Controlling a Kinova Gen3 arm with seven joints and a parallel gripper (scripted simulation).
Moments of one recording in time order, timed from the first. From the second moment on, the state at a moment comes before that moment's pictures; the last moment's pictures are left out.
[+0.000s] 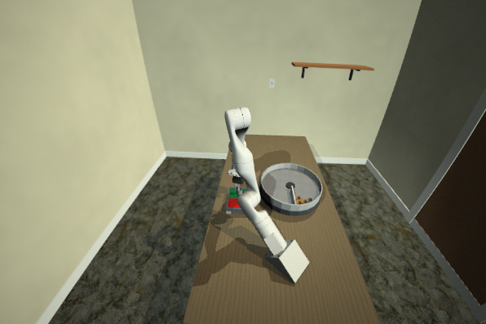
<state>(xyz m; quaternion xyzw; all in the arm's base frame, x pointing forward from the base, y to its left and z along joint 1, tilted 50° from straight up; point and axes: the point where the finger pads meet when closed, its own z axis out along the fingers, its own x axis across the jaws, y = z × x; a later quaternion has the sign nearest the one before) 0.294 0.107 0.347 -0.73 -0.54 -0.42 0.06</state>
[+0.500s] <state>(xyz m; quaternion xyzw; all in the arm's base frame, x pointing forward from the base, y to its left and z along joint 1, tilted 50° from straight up) 0.298 0.112 0.341 -0.73 -0.54 -0.42 0.06</state>
